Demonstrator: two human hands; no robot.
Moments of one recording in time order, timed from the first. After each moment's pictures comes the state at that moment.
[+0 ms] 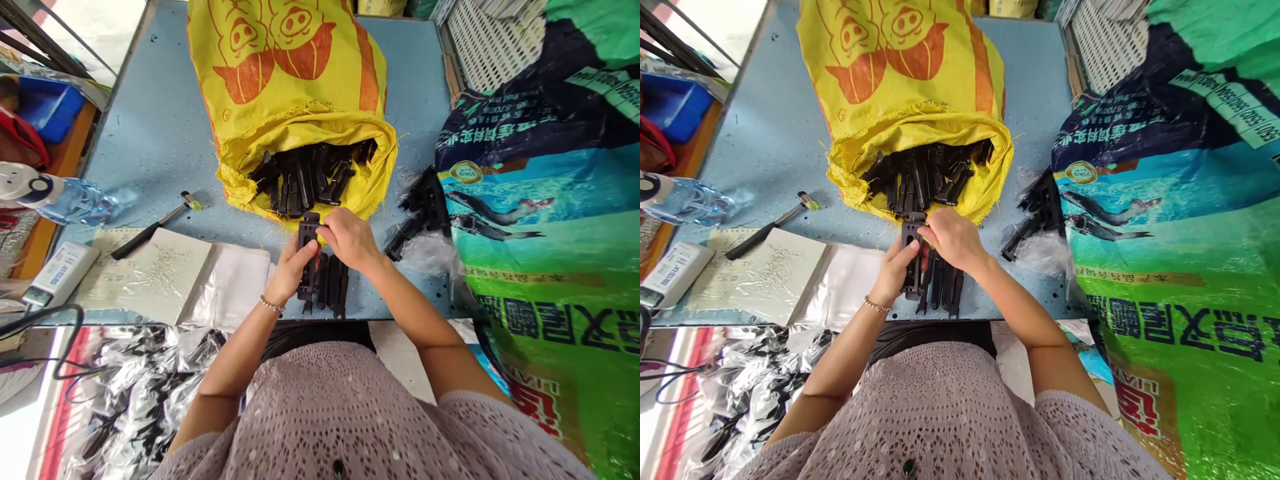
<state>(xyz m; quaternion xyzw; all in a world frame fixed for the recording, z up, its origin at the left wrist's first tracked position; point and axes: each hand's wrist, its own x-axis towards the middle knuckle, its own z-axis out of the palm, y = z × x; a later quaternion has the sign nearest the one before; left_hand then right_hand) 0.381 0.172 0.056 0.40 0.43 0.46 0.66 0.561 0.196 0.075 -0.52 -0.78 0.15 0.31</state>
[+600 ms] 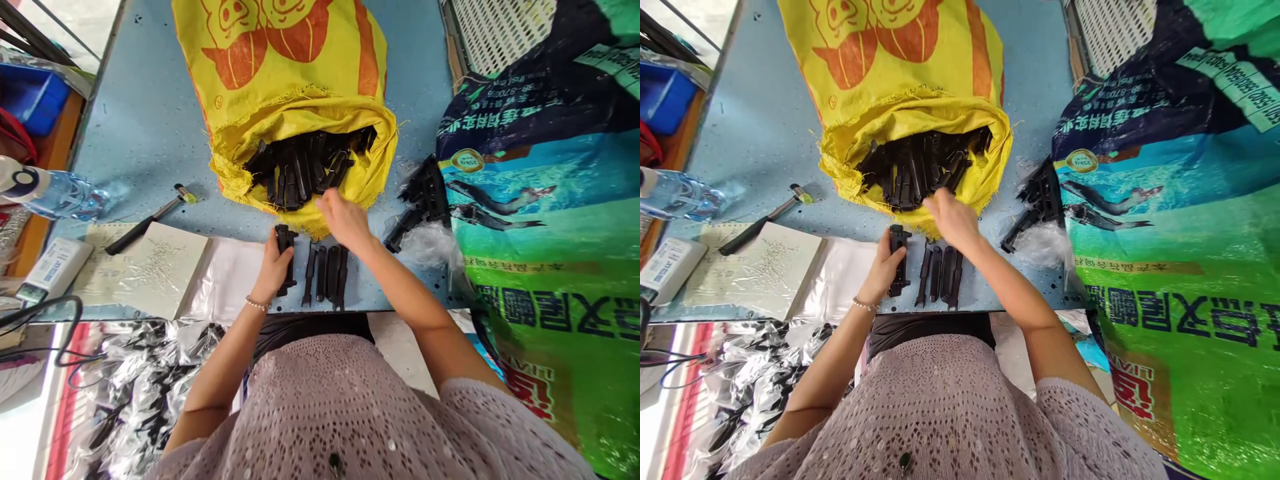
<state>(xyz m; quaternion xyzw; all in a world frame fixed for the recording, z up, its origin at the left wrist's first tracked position) 0.349 0.159 -0.001 0.51 0.61 0.35 0.49 0.549 0.219 0.052 -0.66 -0.72 0.16 0.15</state>
